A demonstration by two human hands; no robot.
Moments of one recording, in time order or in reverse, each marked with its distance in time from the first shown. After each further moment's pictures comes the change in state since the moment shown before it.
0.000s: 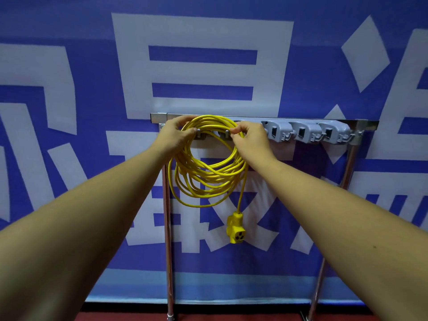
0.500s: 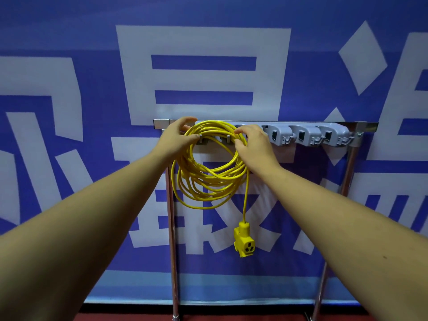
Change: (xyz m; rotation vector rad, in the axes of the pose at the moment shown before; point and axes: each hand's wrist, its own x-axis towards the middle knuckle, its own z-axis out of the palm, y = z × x) left_hand 0.000 0.009 -0.007 0.105 -0.003 -0.040; right_hand -0.007 -0.003 -0.011 -0.226 -0.024 -0.107
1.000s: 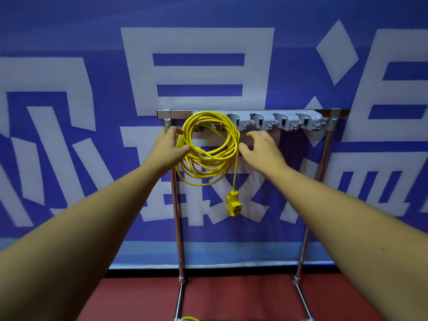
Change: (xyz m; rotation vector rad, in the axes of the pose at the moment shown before) left_hand -0.093 0.033 -0.018 0.264 0.009 -0.101; right_hand -0.073 -0.020 -0.065 -0.152 -0.185 0.220
